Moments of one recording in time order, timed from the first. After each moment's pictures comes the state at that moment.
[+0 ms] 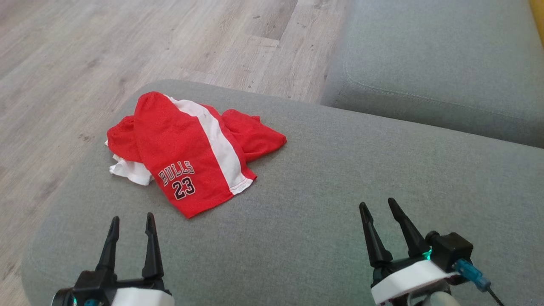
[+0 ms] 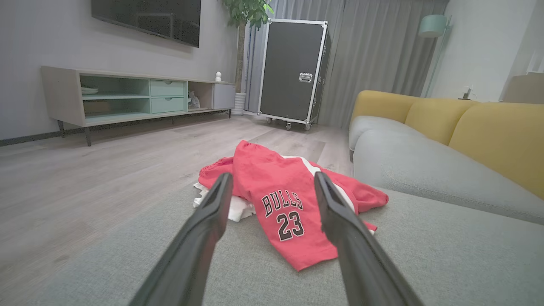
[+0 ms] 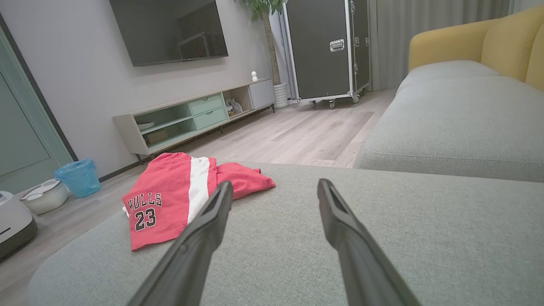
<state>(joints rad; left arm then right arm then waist) 0.07 0.05 -0.04 0.22 -0.16 -0.04 -0.25 0.01 -0.04 0.26 0.31 0.29 0.13 -0.25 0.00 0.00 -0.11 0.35</state>
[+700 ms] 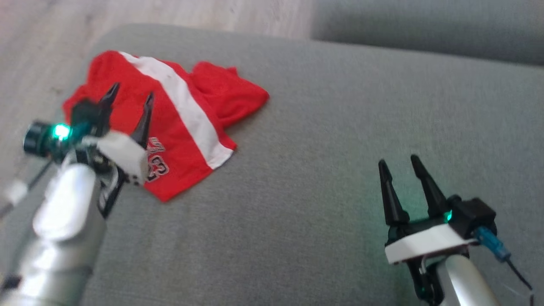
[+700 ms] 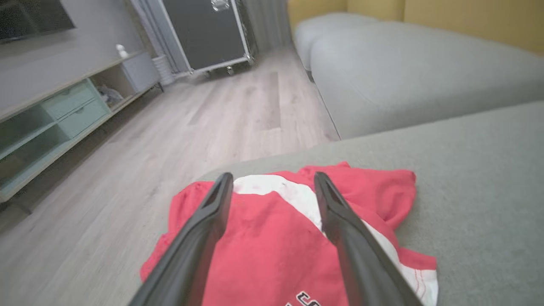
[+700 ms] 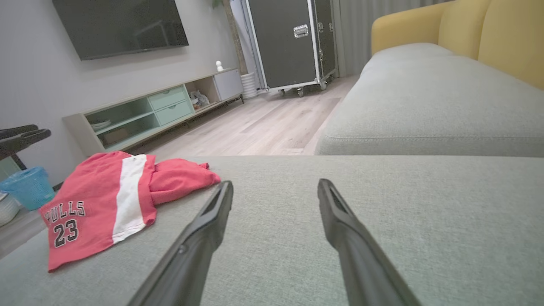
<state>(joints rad) -0.63 0.29 -0.32 0.63 -0.21 -0.13 0.01 -0.09 -0.04 0.16 0.26 0.20 0.13 -0.25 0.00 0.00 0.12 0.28</state>
